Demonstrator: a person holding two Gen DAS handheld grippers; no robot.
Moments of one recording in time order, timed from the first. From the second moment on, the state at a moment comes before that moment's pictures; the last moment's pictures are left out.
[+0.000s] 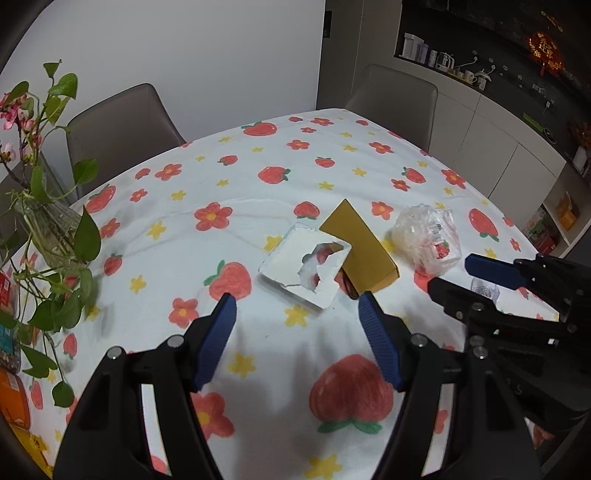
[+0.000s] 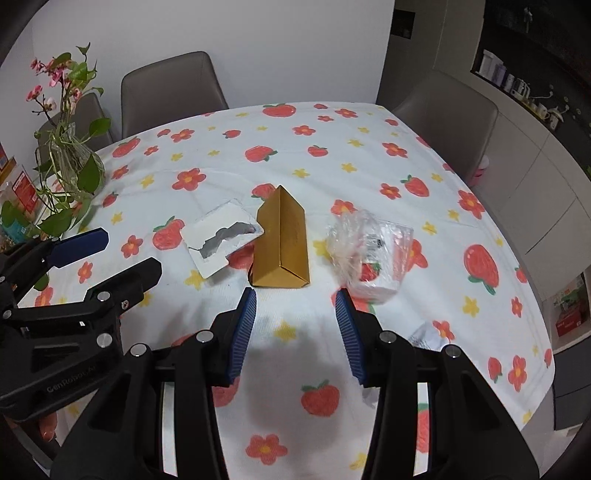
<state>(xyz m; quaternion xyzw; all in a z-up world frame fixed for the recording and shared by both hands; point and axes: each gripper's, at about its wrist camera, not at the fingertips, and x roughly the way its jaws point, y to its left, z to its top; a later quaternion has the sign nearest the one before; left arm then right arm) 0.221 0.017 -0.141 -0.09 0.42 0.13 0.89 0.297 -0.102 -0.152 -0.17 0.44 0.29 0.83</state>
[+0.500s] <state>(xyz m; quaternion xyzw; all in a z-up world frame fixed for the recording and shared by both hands) 0.275 0.039 -0.175 -0.08 0.46 0.11 0.88 0.338 -0.088 -0.189 -0.18 0.46 0.32 0.81</state>
